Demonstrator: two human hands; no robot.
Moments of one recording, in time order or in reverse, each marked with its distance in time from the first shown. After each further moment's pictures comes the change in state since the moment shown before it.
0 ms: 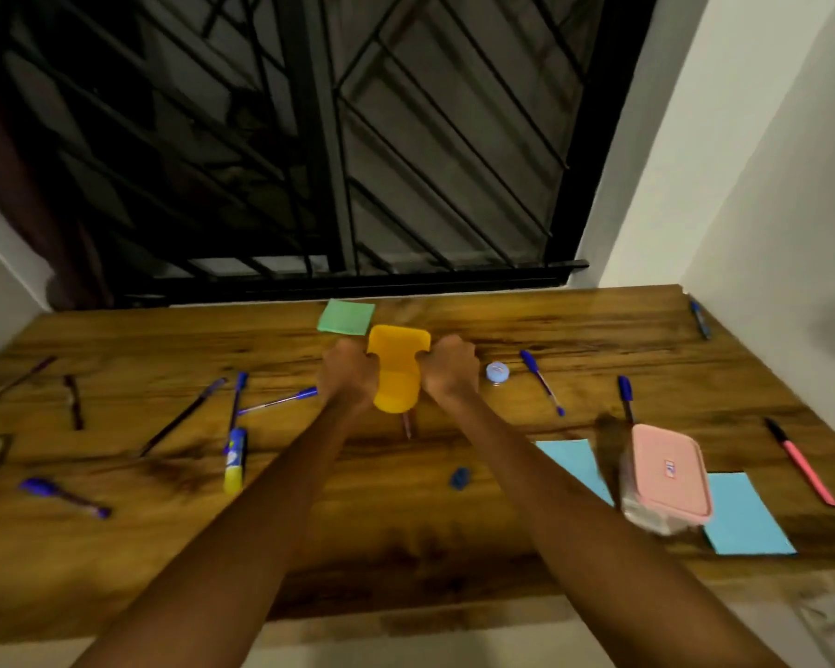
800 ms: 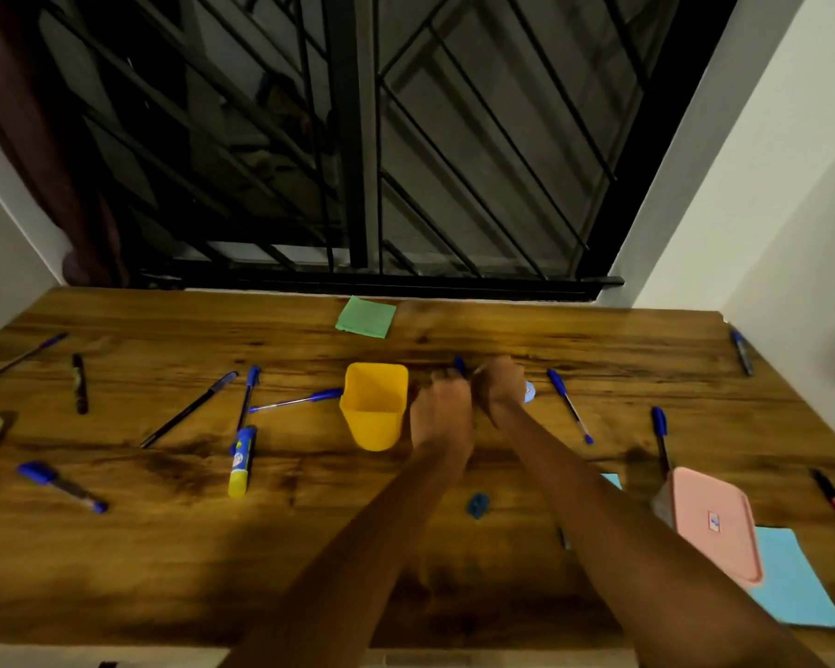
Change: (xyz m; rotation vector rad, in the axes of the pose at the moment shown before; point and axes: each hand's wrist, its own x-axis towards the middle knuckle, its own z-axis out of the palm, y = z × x) left_hand -0.048 0.035 0.057 0.412 -0.127 0.351; right_hand 0.060 0.047 0.019 -0.111 0.009 0.165
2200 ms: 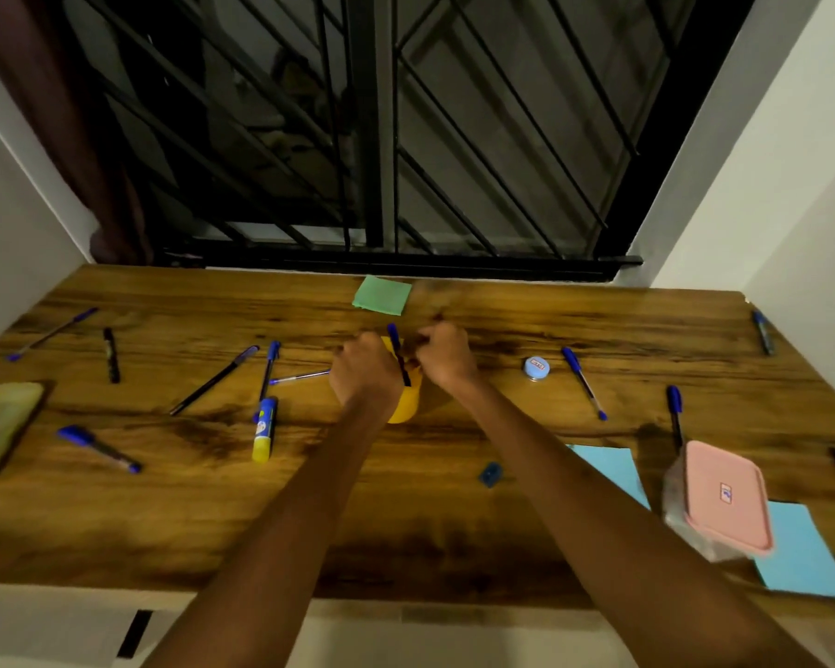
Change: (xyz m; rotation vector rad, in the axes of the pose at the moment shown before) left_hand -0.004 -0.075 -0.054 -0.113 0.120 -0.369; right_hand -0.057 -0.057 0.021 0.204 -0.293 -0.342
